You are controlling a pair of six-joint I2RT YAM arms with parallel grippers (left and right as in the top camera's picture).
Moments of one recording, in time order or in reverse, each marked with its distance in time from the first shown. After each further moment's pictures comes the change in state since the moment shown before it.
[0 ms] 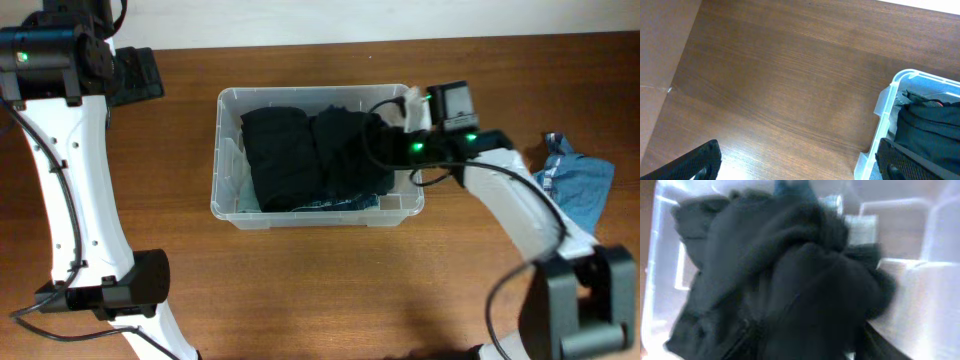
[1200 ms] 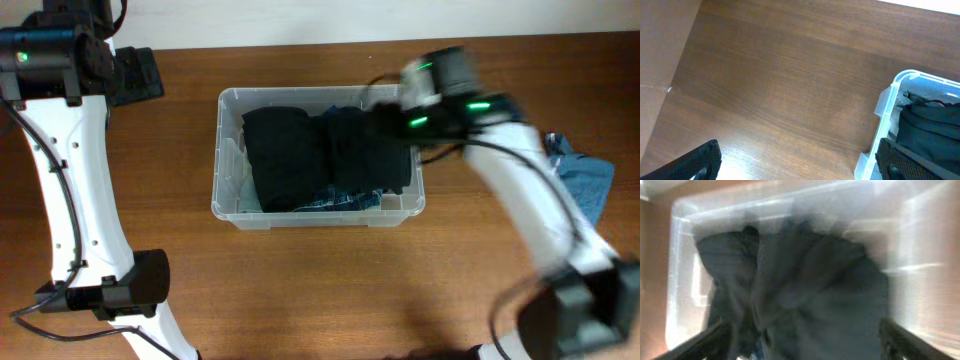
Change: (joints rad) left arm 0.000 0.000 0.000 0.000 0.000 -0.002; right arm -0.034 -0.016 0.315 -0.318 0.105 0.035
